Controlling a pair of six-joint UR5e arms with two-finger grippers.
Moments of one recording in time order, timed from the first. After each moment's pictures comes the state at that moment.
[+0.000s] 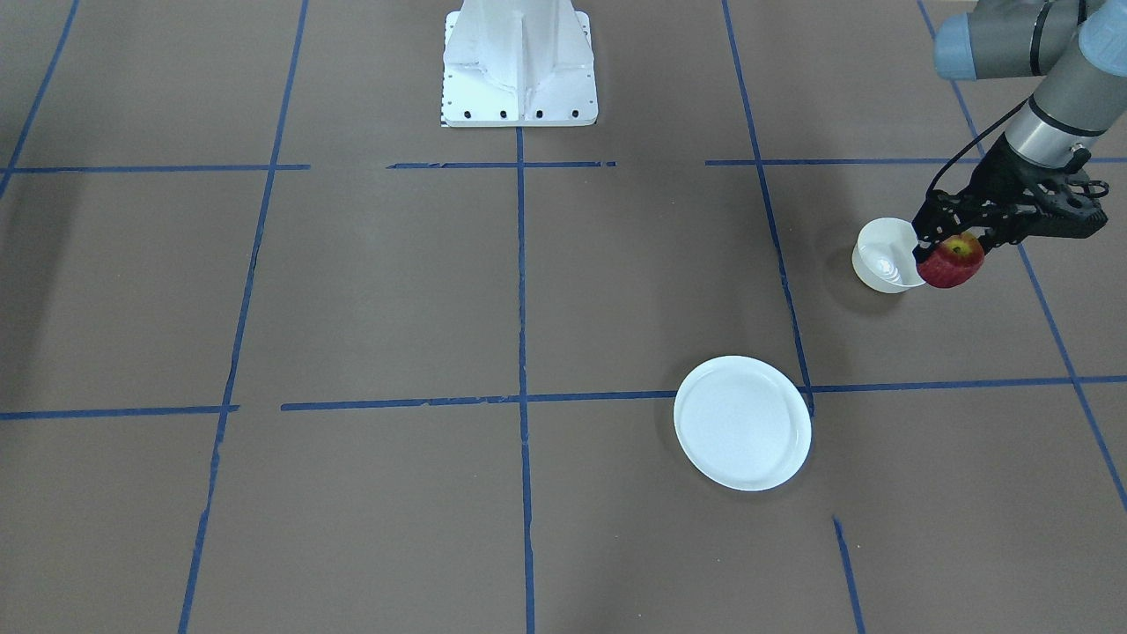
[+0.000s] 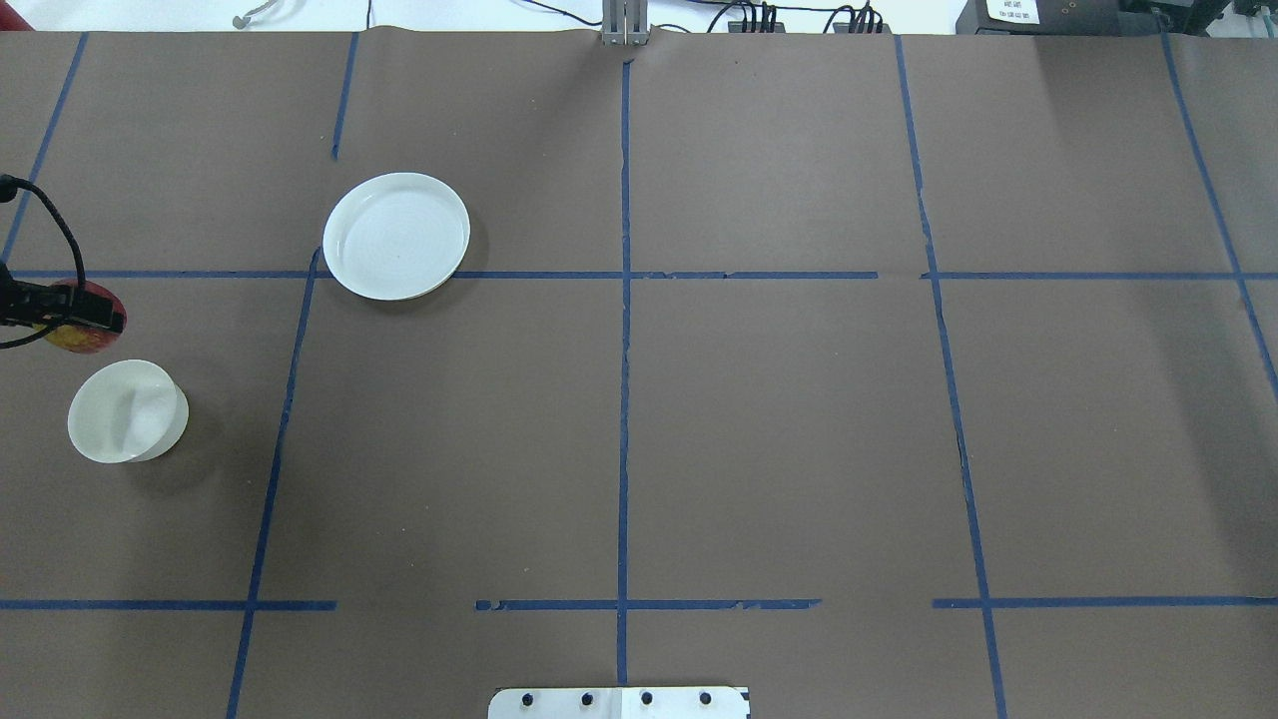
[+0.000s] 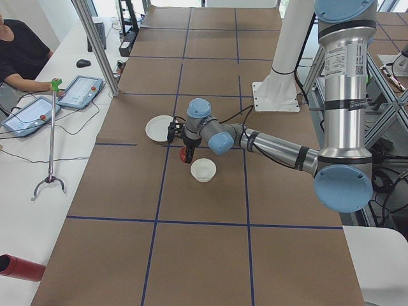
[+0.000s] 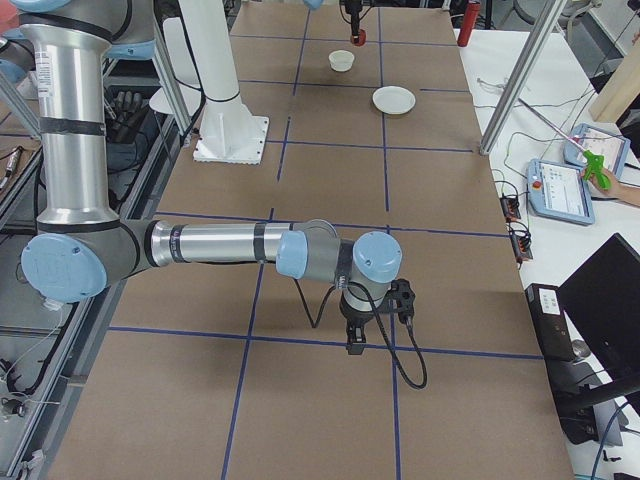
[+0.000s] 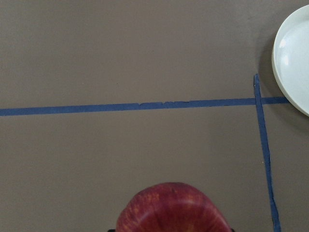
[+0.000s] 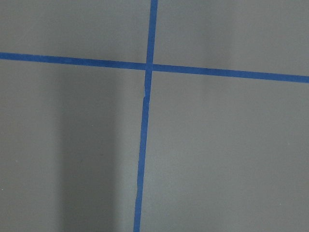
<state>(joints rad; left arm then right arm) -1.00 -1.47 -1.88 -2.08 -2.11 -0.83 1.59 -1.58 1.66 -1.76 2.32 -0.16</state>
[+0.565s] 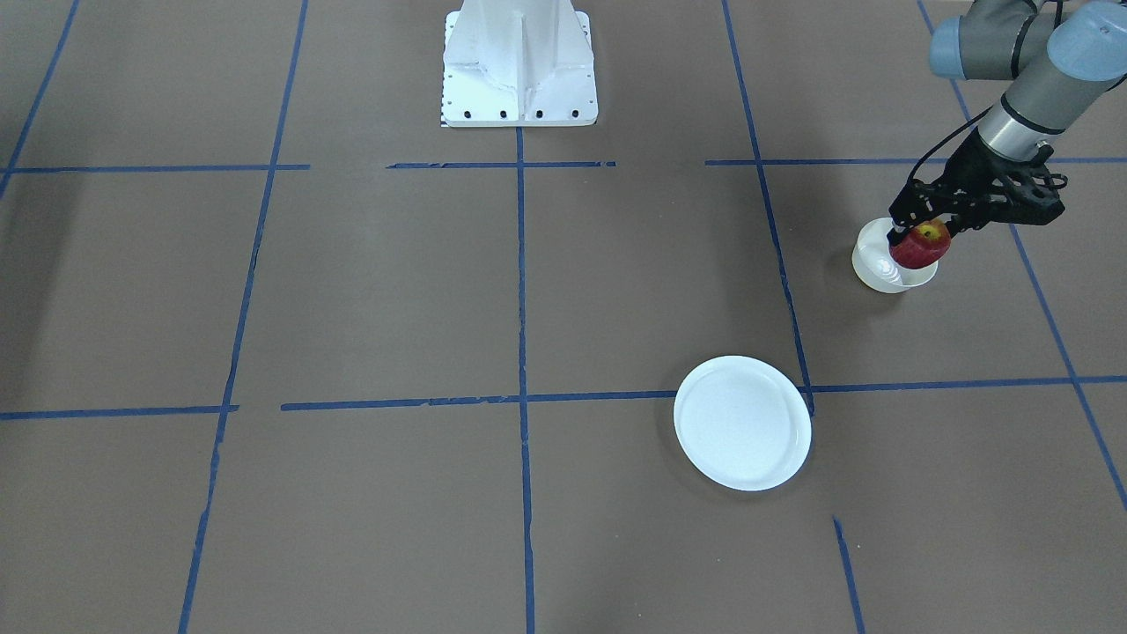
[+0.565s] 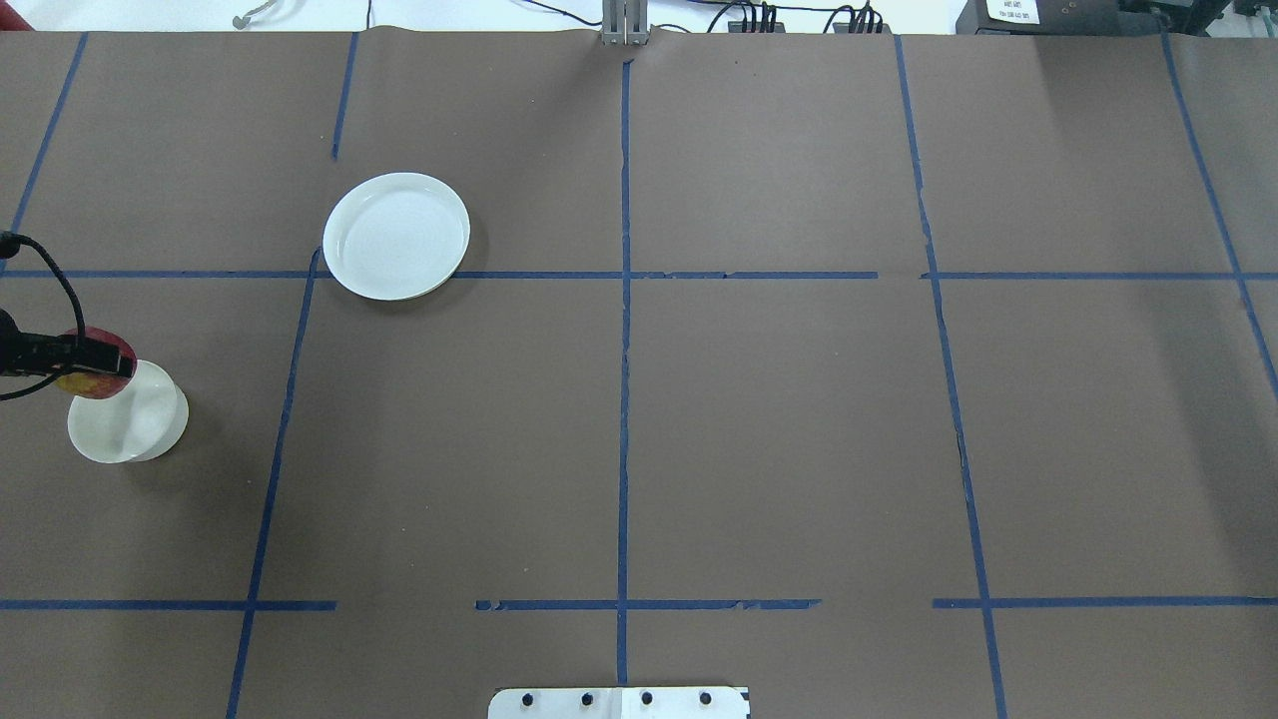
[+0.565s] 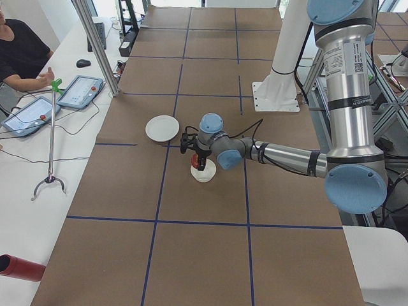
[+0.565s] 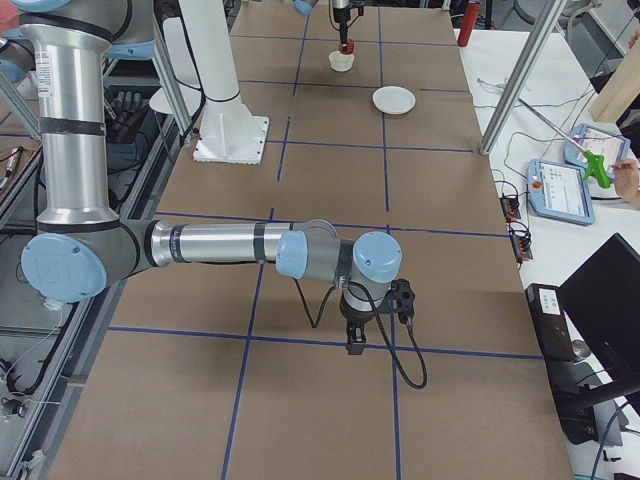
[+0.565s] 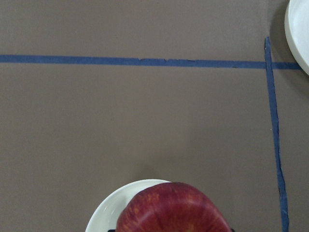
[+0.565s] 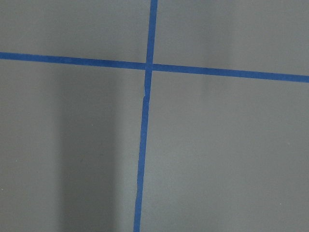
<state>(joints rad) -0.90 -1.39 -1.83 -2.31 -2.11 -0.98 1.59 -1.59 1.66 -1.76 2.32 -0.16</state>
